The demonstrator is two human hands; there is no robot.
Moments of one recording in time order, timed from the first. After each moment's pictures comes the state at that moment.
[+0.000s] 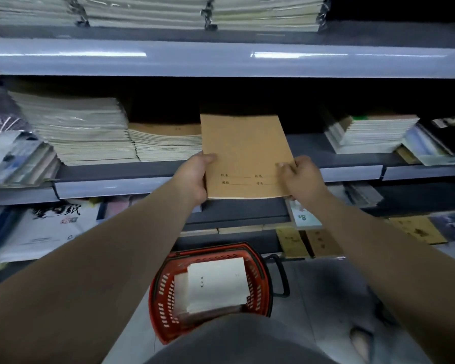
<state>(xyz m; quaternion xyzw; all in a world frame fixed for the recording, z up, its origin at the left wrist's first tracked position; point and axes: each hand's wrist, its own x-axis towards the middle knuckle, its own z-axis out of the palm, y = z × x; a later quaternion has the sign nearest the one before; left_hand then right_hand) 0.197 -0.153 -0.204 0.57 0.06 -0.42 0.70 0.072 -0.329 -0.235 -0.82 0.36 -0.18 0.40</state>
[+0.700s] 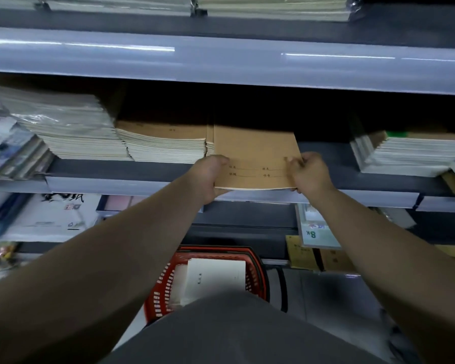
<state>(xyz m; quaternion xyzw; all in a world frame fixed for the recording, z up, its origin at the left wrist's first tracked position) 0.229 -0.232 -0.231 0.63 0.15 -0.38 0.65 0.141 -0.421 -0.271 -0.80 0.36 -0.14 0.47</state>
